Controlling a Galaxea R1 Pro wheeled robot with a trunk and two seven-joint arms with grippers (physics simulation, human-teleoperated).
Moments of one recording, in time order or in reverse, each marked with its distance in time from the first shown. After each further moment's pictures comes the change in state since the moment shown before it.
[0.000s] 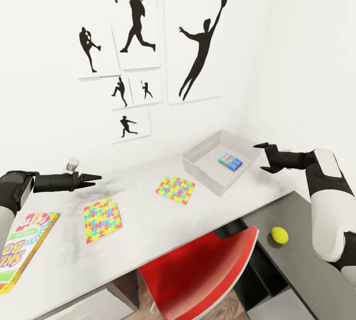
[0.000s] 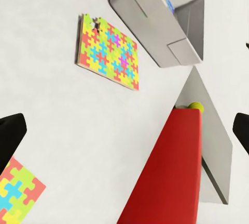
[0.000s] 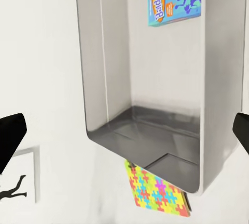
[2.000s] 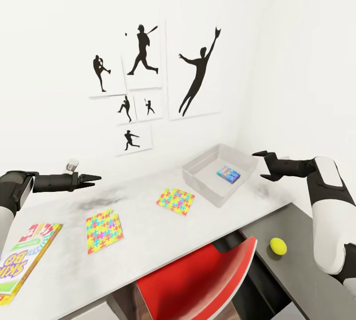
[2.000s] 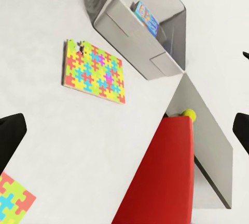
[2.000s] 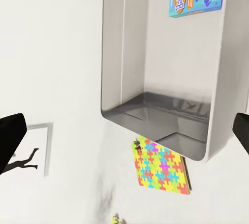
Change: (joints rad) left arm 0.000 0.003 -0.006 0.000 -0.001 -0.003 0.002; right arm 0.071 -0.002 -0.002 -0.054 0.000 0.078 0.001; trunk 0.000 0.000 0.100
